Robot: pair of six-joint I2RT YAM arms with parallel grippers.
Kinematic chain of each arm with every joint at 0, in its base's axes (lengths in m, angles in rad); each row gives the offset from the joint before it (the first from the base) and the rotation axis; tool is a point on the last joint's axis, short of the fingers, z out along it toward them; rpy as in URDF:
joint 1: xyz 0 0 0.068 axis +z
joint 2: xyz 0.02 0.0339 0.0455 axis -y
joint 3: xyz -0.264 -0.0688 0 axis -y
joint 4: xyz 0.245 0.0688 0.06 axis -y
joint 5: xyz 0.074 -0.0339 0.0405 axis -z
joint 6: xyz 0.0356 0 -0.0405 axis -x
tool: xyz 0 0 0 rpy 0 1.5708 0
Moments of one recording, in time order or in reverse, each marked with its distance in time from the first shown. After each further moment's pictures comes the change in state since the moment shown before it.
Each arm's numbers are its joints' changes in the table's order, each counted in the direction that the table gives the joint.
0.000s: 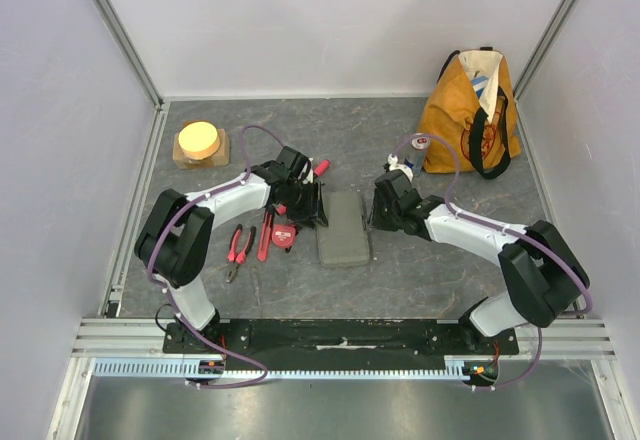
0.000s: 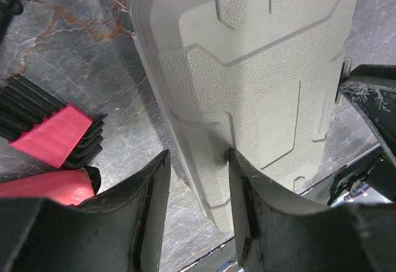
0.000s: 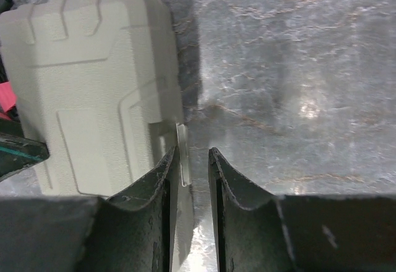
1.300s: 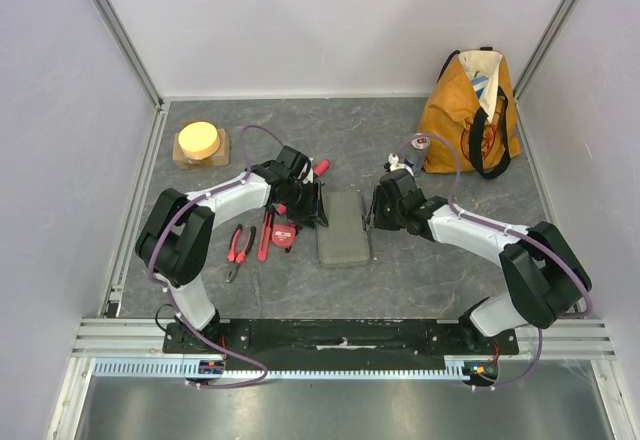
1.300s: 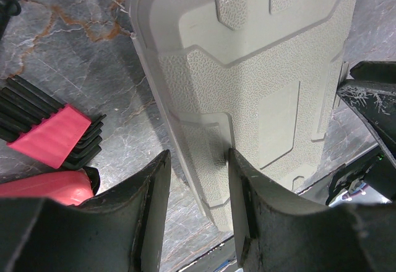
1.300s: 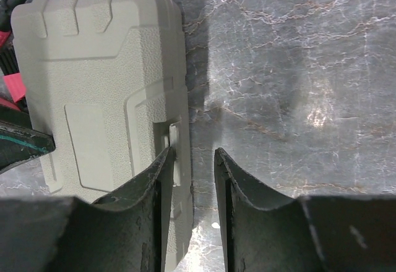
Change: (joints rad) left arm 0.000 -0.006 0.006 -0.006 0.008 0.000; right arm -0.037 0.023 -0.034 0.039 -0.065 0.045
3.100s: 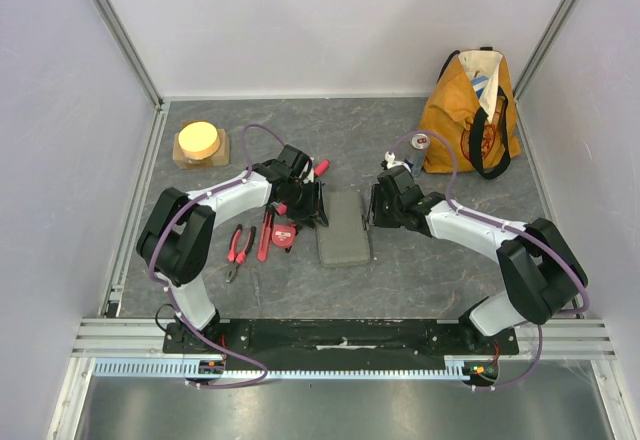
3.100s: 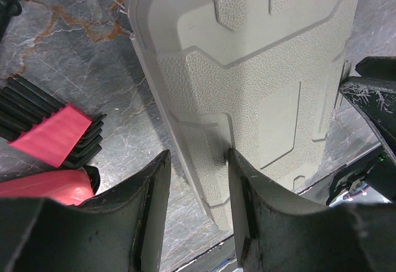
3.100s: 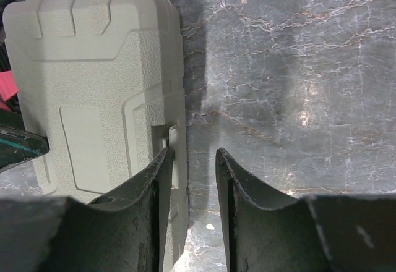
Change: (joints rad) left arm -0.001 -0.008 0.018 -0.021 -0.007 0.000; right arm -0.003 -0.028 0.042 -0.038 0.003 0.042
